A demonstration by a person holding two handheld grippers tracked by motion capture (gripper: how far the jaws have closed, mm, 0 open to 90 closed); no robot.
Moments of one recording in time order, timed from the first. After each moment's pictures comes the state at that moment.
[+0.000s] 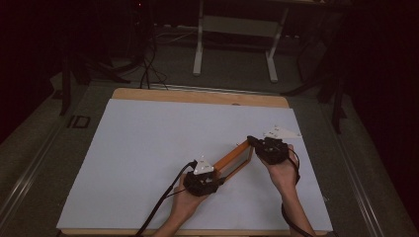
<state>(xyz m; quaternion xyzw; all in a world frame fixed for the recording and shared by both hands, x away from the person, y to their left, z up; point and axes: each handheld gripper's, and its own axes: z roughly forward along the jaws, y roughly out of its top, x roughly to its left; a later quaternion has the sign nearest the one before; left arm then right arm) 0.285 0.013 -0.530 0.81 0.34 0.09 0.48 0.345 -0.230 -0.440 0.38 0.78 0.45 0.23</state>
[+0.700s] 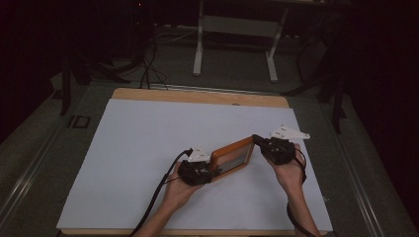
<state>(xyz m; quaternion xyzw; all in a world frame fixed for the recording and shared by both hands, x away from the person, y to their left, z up) 0.305 0.035 -0.488 0.82 0.31 0.07 0.48 0.339 -0.243 -0.429 0.36 0.78 0.46 0.24</state>
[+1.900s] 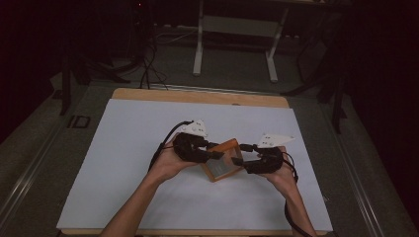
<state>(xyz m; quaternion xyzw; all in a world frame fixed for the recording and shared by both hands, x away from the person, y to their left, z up) 0.335 0.048 -0.411 0.85 0.16 0.03 0.49 0.337 -0.223 -0.450 0.23 0.84 0.48 0.10</state>
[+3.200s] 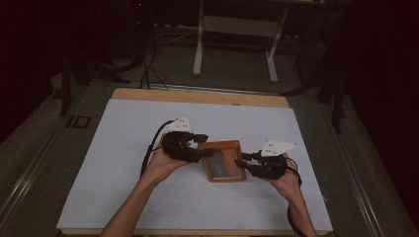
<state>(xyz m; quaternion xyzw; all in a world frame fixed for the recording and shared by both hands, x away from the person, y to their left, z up) 0.335 0.082 -0.422 0.80 0.24 0.05 0.54 0.321 -0.233 -0.453 0.19 0.84 0.49 0.11</state>
